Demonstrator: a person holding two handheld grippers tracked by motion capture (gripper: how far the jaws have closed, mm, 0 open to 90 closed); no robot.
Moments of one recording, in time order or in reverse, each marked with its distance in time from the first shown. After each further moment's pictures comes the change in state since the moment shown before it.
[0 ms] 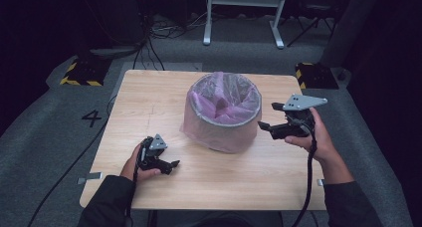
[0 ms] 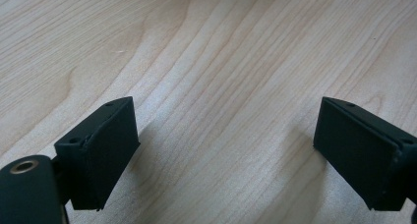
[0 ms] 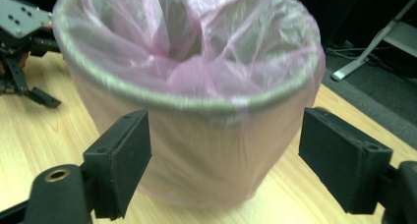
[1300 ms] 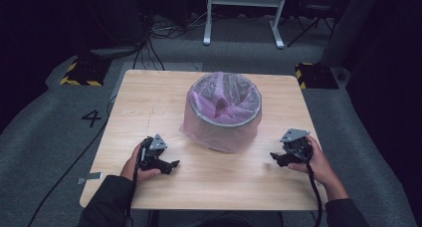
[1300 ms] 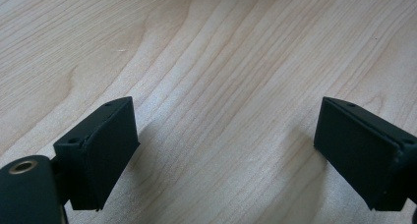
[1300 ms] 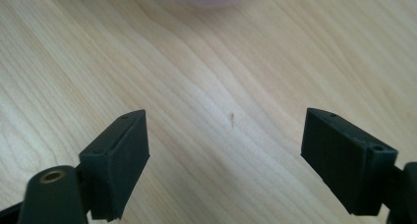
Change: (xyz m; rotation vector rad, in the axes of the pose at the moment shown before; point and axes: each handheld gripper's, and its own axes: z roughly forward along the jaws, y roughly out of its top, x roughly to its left) left arm 0.000 0.000 0.000 0.002 0.008 -0.001; right arm -0.006 -0.134 0.043 0.360 -0.110 -0.024
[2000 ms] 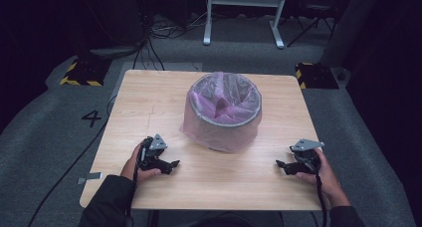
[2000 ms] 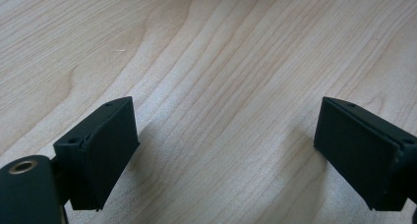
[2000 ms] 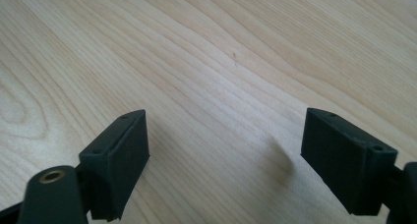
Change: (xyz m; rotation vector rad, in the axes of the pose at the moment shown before) left arm 0.000 0.000 0.000 0.000 0.001 -0.006; right arm -0.004 -0.055 0.006 -0.087 0.053 0.180
